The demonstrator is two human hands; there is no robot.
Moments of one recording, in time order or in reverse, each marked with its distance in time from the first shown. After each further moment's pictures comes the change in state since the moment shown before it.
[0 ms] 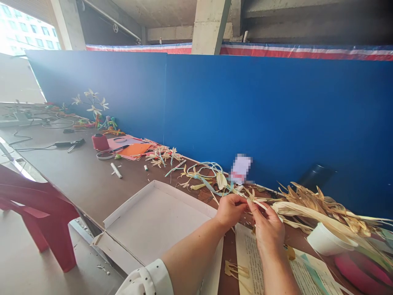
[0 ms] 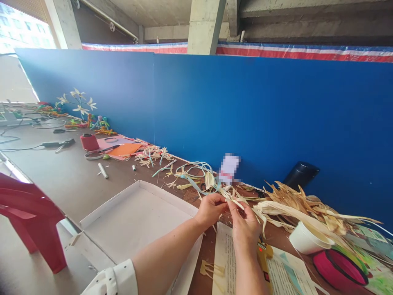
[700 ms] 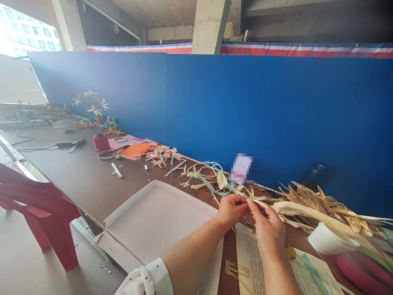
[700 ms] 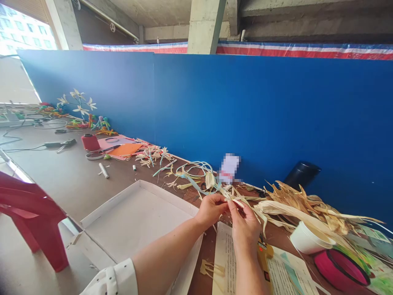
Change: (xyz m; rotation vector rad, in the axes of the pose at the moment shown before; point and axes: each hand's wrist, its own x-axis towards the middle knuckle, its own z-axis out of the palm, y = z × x) left_hand 0.001 -0.003 0.004 -0.086 -0.010 -0.076; right_hand -0.002 -0.004 0.000 0.011 -0.042 -0.043
